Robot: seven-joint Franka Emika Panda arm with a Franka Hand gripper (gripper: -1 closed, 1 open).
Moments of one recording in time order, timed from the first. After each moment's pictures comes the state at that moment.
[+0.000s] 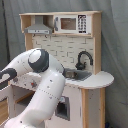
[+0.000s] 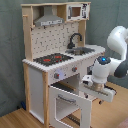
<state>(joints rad) -0.17 0.72 1.58 -2.19 -1.01 1.89 0.80</state>
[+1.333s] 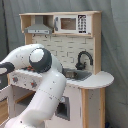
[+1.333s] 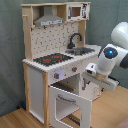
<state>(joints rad) -0.21 0.71 1.77 -2.12 -1.04 1.50 0.83</state>
